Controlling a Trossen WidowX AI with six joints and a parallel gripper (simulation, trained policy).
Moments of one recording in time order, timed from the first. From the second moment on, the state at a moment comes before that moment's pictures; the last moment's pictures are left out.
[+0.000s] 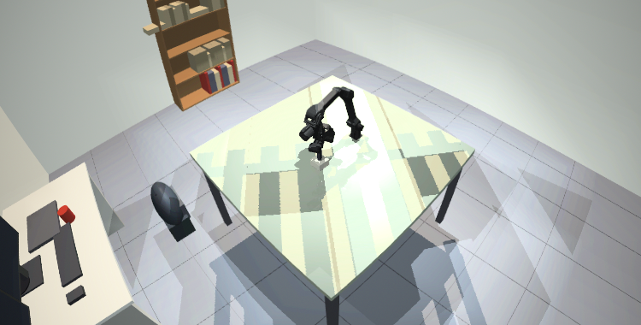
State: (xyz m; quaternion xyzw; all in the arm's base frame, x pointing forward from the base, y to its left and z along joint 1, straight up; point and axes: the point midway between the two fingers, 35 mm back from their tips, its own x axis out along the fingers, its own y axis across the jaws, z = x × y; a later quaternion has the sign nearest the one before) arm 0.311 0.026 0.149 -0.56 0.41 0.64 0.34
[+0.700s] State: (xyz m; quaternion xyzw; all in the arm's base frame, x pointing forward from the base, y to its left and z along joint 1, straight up) arm 0.283 0.022 0.194 -0.58 0.35 0.64 0.37
